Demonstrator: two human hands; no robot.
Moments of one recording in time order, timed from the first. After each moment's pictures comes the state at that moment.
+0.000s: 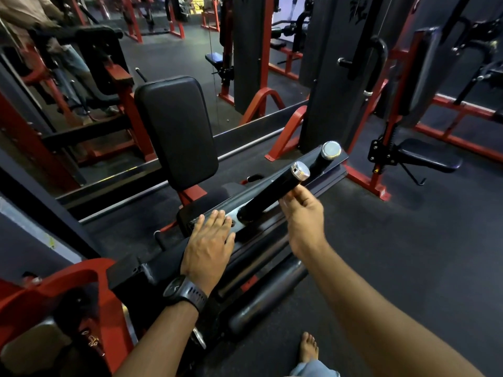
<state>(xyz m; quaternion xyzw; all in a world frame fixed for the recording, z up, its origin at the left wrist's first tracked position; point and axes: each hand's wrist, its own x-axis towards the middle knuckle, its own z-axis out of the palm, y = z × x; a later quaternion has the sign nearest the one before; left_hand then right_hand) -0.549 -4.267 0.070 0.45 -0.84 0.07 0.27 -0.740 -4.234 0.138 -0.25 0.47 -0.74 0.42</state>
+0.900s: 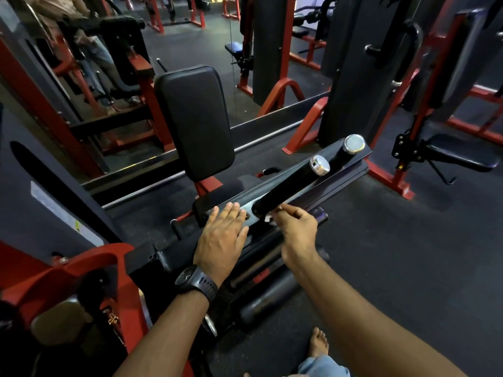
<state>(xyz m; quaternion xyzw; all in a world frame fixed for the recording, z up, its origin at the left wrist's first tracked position) -0.548 -4.267 0.073 0.46 -0.85 0.06 0.26 -0.702 -4.243 0.093 -0.15 0.57 -0.67 0.45</state>
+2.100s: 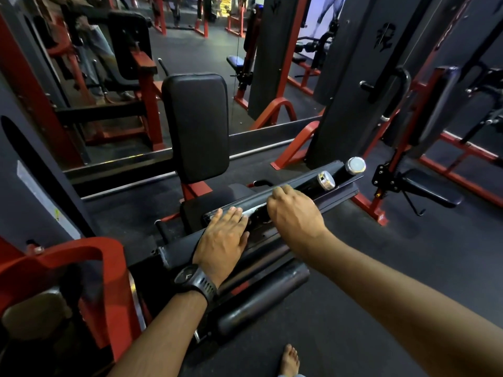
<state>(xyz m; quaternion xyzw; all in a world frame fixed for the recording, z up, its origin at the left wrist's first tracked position) -0.547 -4.270 0.066 0.43 -0.84 0.06 0.34 -0.700 -4.240 0.187 -0.78 0.59 0.08 -0.20</state>
